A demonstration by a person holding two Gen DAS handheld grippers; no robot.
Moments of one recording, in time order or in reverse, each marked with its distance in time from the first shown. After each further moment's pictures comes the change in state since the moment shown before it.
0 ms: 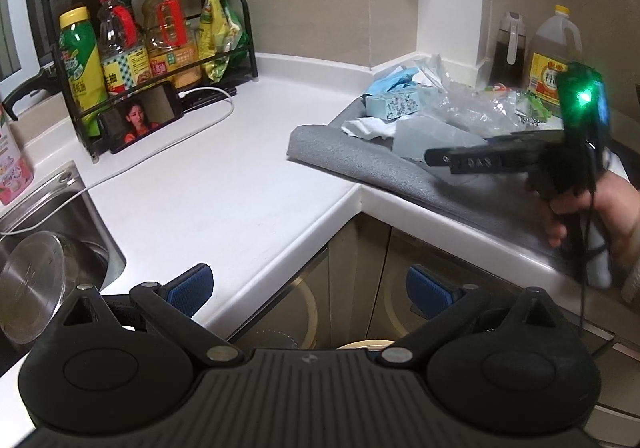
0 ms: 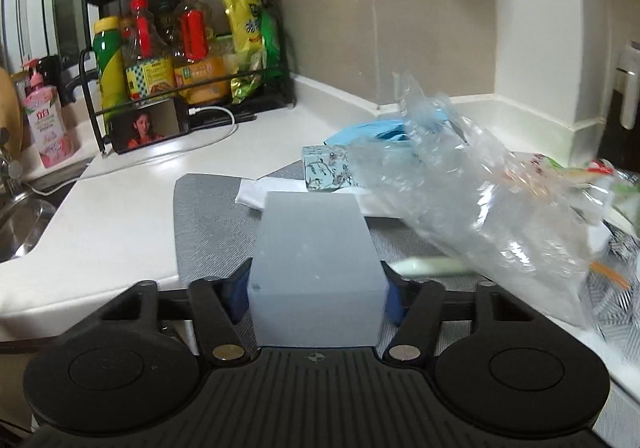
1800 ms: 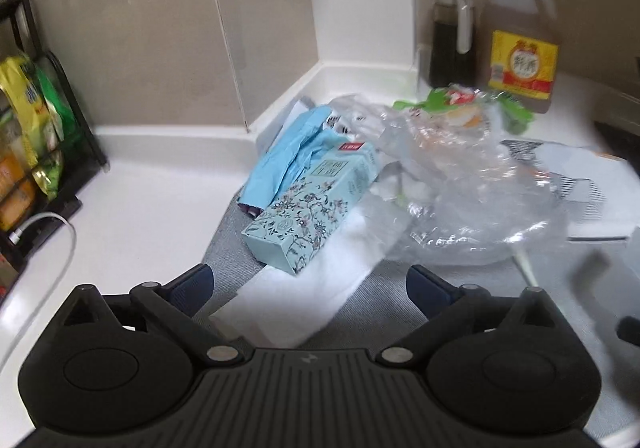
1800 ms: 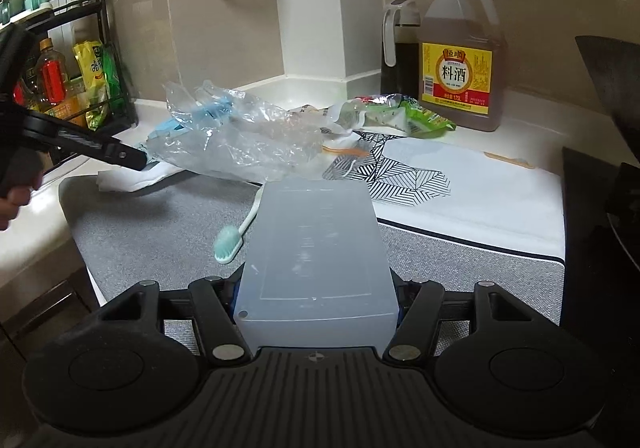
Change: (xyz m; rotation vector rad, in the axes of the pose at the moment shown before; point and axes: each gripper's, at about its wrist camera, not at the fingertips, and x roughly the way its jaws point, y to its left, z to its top) left arm 0.199 -0.085 0.155 0.254 0.020 -0.213; right arm -0.116 -0.053 -0.070 0.269 -0.020 -0.398
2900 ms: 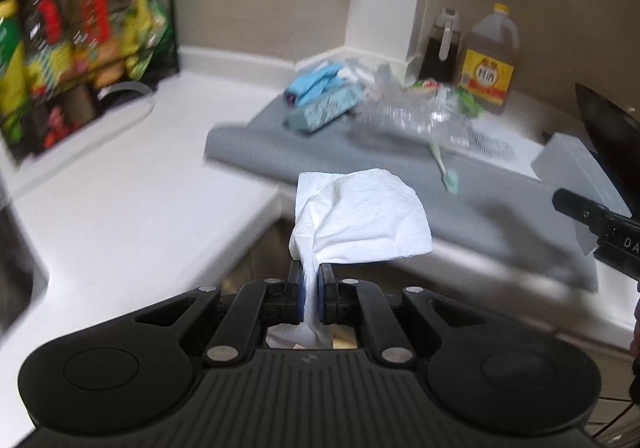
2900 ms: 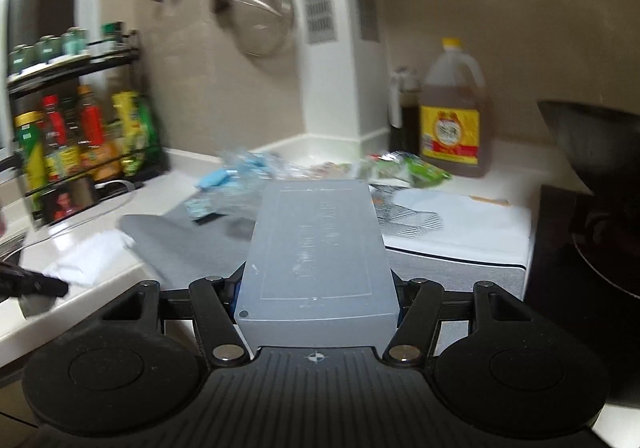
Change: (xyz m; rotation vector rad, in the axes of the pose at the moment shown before) left arm -0.205 -0.007 -0.176 -0.242 -0.017 -0.032; right arm -0.112 0.045 -0.024 -0.023 -0.173 0.063
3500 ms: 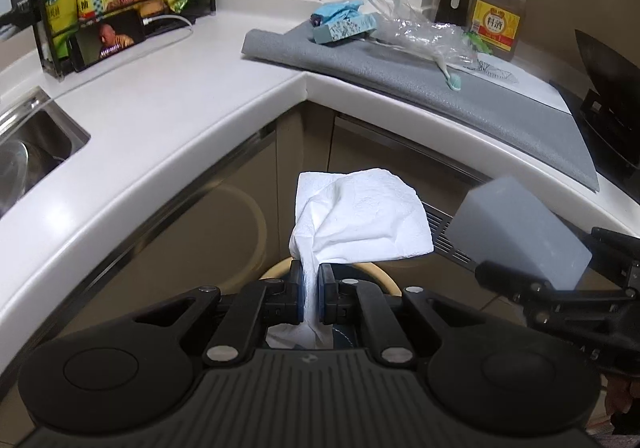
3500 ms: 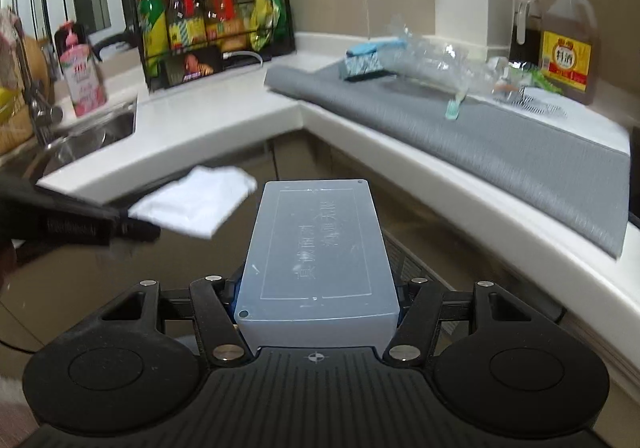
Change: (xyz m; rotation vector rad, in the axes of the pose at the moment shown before) left arm -0.039 0.005 -0.102 -0.014 0.080 0.072; right arm -0.044 0.095 -0.096 -0.139 0.267 0.194
